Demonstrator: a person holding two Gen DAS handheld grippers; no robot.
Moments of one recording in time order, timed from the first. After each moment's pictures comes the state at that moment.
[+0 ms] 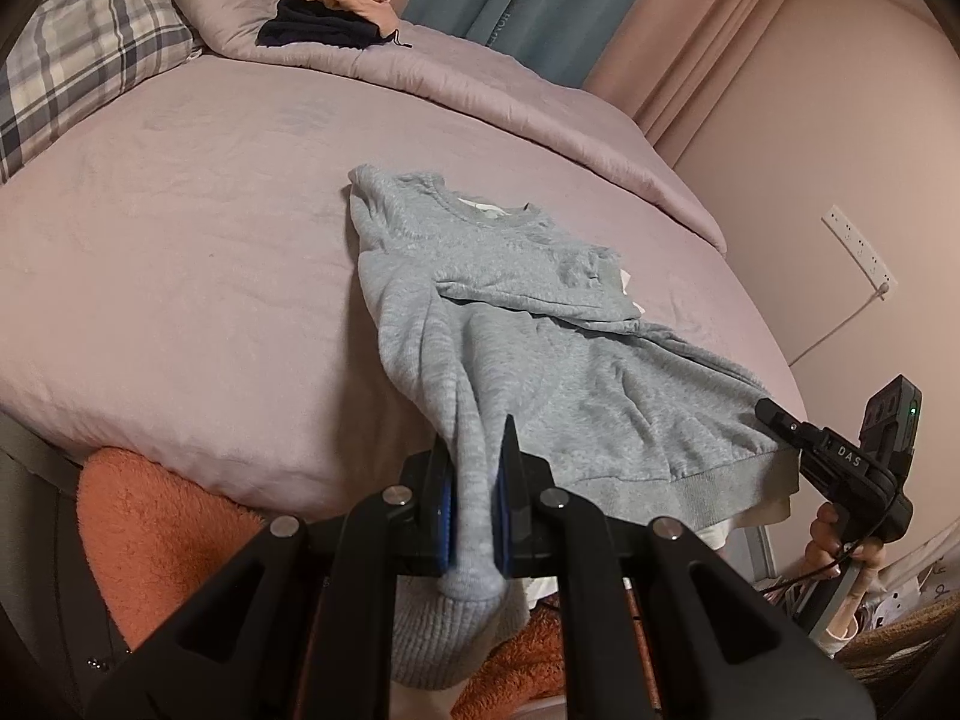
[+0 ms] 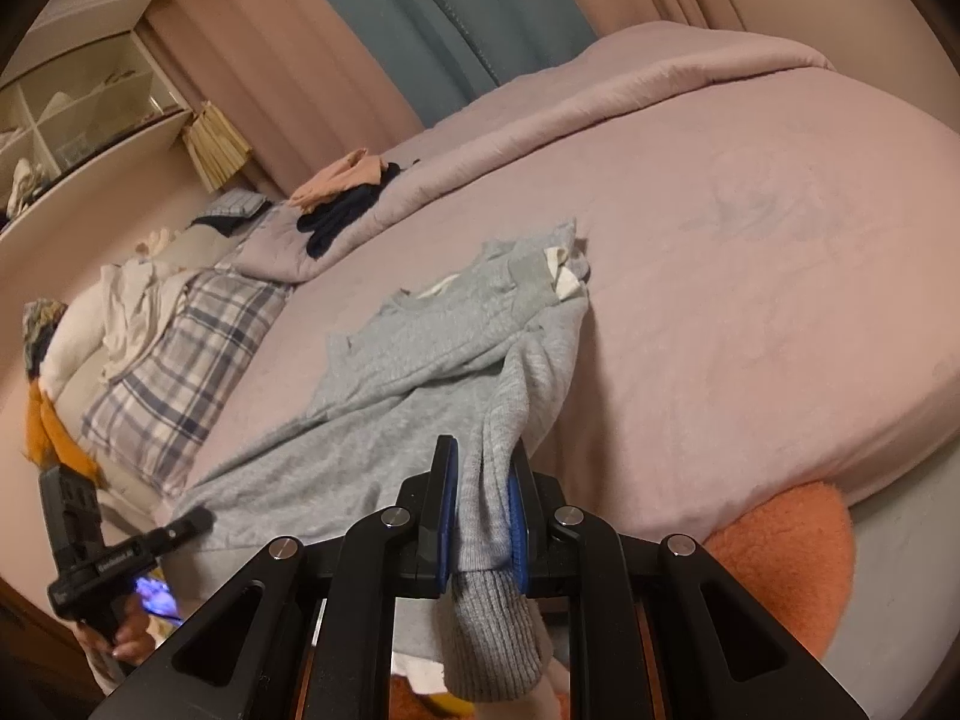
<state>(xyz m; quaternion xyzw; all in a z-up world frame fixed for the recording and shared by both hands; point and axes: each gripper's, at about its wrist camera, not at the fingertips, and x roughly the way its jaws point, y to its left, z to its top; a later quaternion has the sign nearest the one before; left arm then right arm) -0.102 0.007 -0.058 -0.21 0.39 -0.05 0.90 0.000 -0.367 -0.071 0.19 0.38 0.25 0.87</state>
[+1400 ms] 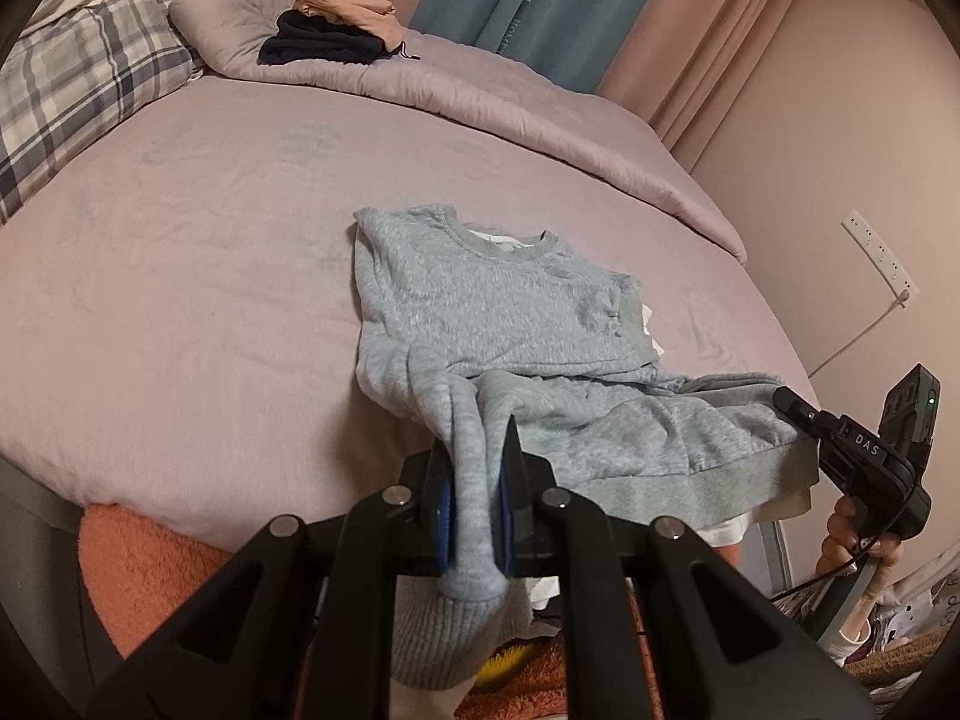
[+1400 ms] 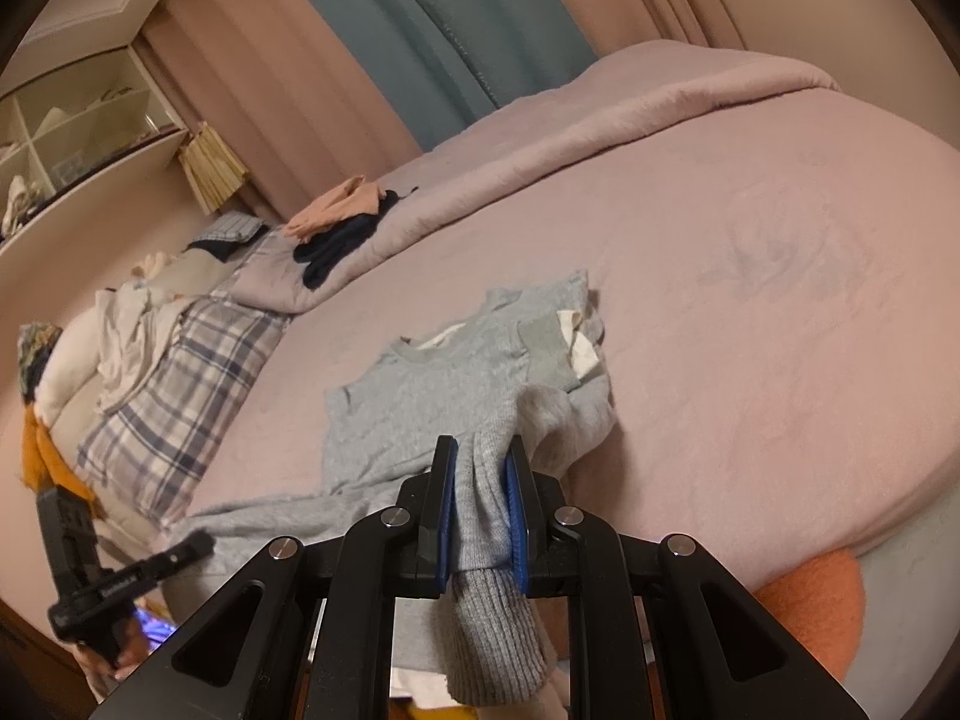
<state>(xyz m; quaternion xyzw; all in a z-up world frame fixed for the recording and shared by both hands) -0.067 0.014 -0.041 -0.19 0.39 -0.03 0.90 0.037 -0.357 -0.053 0.20 0.37 0.24 0.88</state>
